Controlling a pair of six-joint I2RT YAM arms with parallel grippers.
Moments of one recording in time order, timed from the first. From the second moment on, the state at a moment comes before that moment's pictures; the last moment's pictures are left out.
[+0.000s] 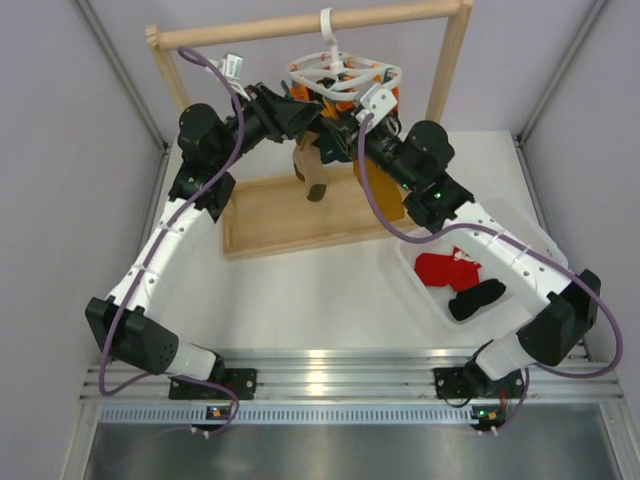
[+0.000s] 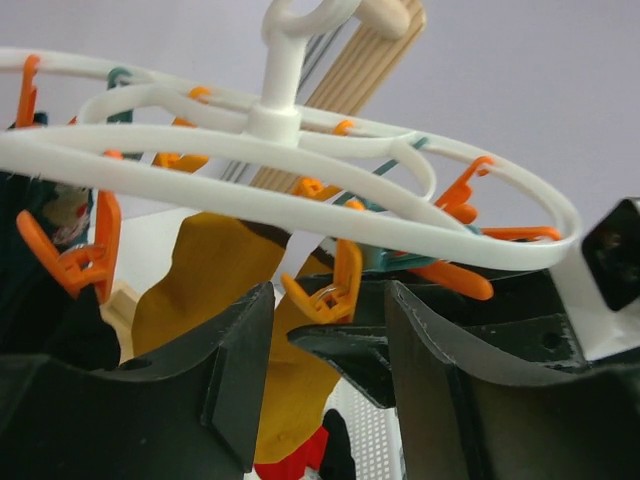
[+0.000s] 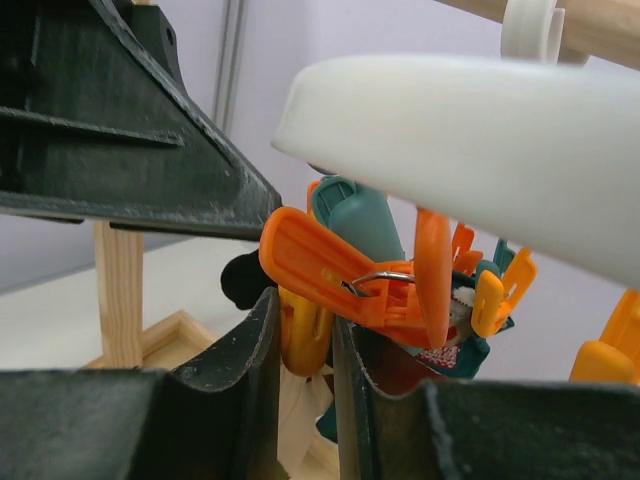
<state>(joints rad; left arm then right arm) -0.34 1.44 1.52 0.25 0.53 -0.81 0.70 1.49 1.49 0.27 -0.16 -0.25</state>
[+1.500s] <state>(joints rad) -0.35 1.48 1.51 0.30 0.48 -1.04 0.74 1.49 1.45 0.38 -0.11 -0.34</state>
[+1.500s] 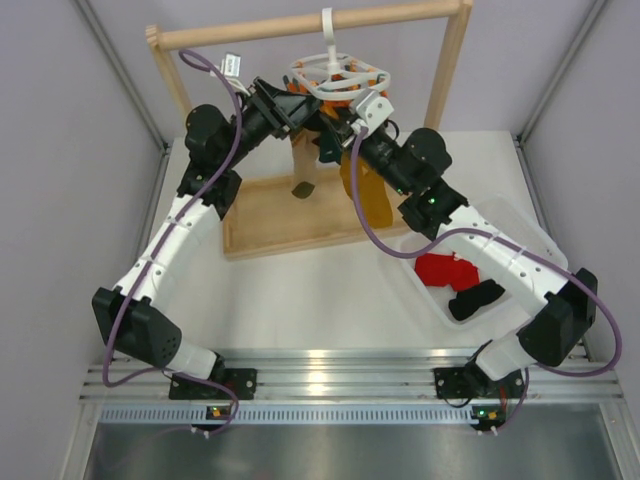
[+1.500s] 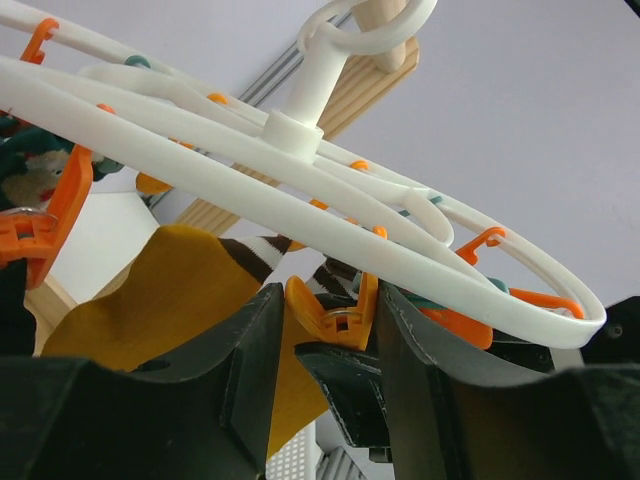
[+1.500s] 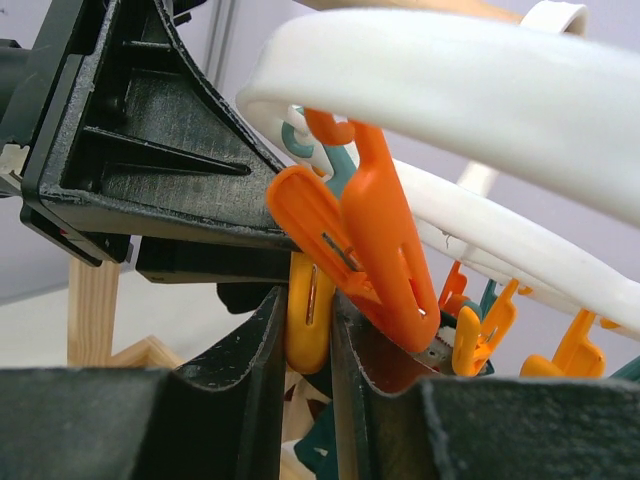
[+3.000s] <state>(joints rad) -0.34 1.49 1.52 0.35 0.48 -1.09 0.72 1.43 1.36 0.26 -0.16 -0.24</state>
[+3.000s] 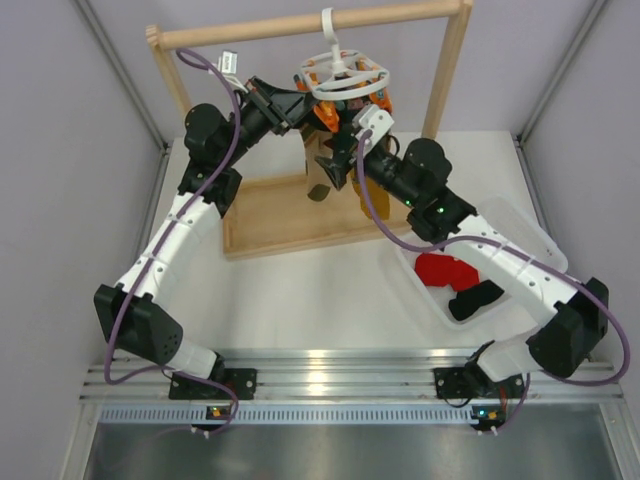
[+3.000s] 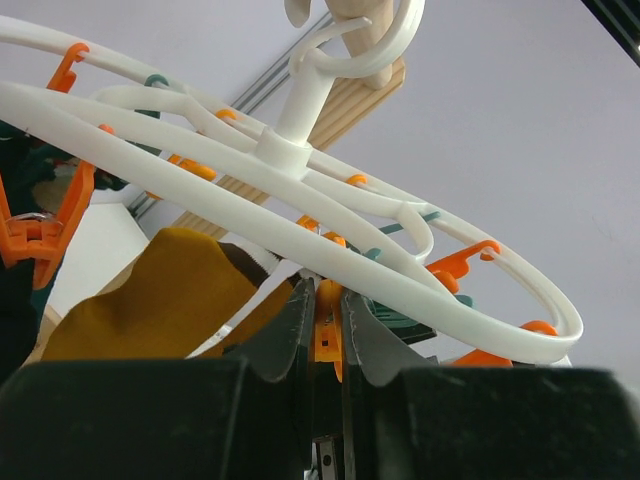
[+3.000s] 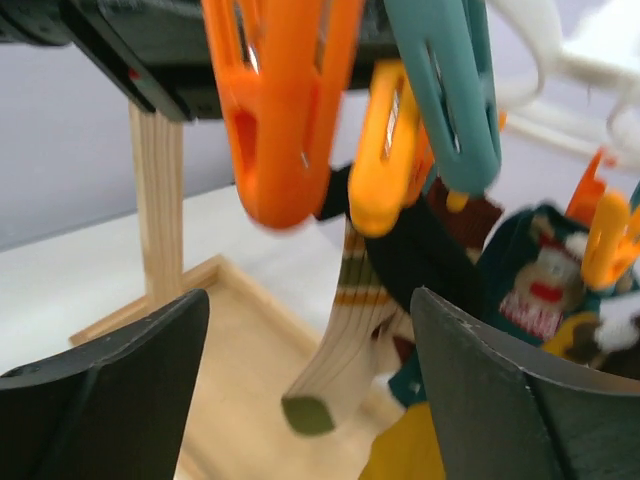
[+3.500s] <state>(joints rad) -0.34 1.50 1.52 0.34 0.48 -1.06 0.21 1.25 1.28 -0.27 -0.55 -0.12</state>
